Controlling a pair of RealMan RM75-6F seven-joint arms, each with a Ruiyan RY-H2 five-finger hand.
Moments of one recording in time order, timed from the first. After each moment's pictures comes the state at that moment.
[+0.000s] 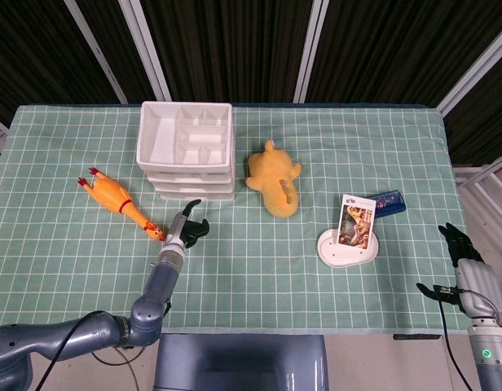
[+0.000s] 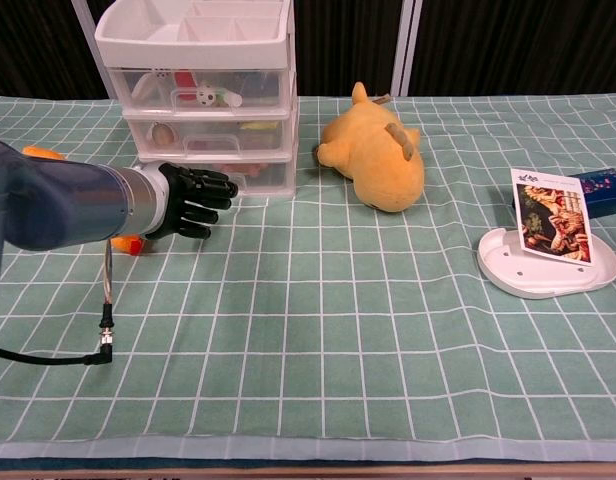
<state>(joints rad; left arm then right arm) -0.80 -1.84 -0.60 -1.50 0.18 0.99 0.03 0.11 -1.12 0.11 -1.67 -1.37 1.37 0.14</state>
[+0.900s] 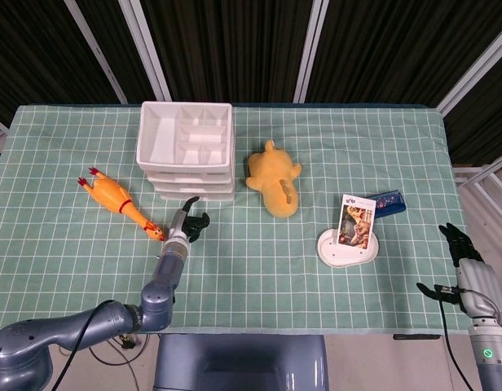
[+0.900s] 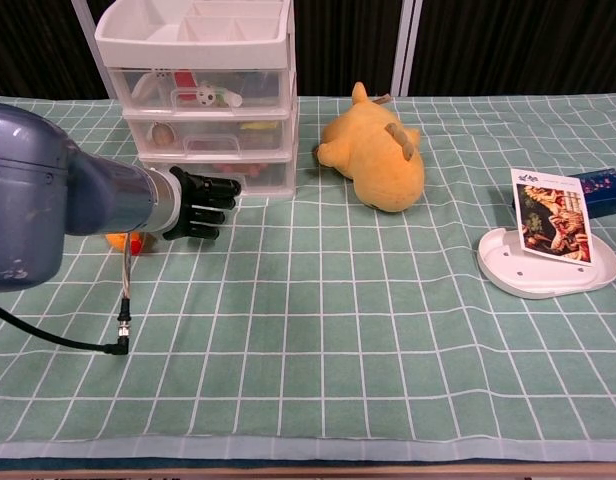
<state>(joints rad) -0.87 -1.90 -0.68 -1.32 0.07 0.92 0.02 0.11 -1.11 0.12 -1.68 -1.36 1.36 0.17</state>
